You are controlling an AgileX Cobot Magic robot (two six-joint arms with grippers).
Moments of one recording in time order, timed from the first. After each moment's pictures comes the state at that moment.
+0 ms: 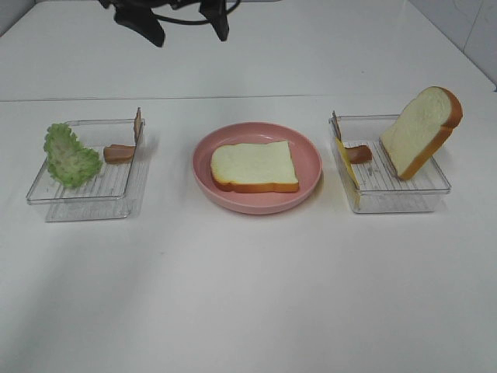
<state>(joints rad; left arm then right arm) -0.41 2.26 -2.35 -0.10 1.21 -0.21 0.06 0.00 -0.46 0.00 1.11 -0.03</state>
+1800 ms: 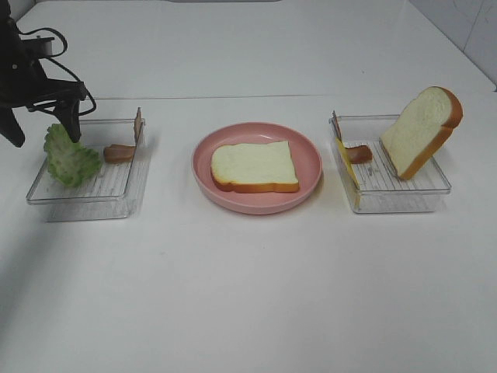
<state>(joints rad) -0.01 2.34 -2.00 -0.05 1.22 -0.06 0.06 0.00 -0.46 0.00 1.11 -0.03</state>
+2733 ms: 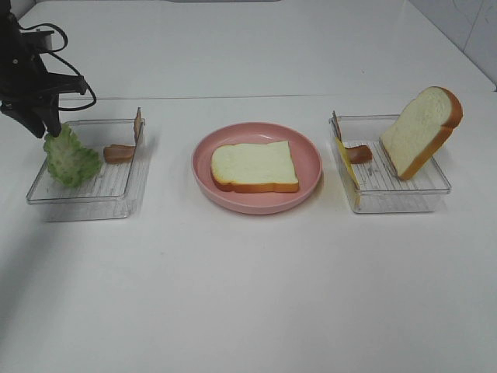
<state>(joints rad) -0.01 2.36 -2.06 -0.04 1.22 -0.06 0.06 0.00 -0.46 0.00 1.11 -0.03</state>
